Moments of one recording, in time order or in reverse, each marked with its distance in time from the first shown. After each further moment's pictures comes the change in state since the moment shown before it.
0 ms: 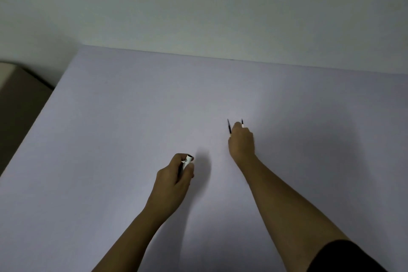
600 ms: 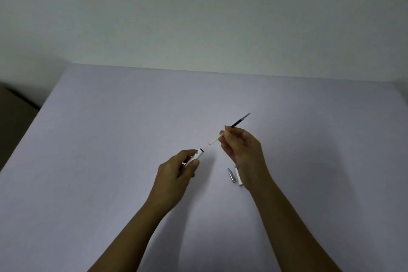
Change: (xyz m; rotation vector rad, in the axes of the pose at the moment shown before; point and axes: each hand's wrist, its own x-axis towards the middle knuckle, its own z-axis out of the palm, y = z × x) left_hand -0.004 0.048 0.001 0.024 -0.058 0.175; right_hand -0.097 0.004 -0.095 1.616 -0.067 0.129
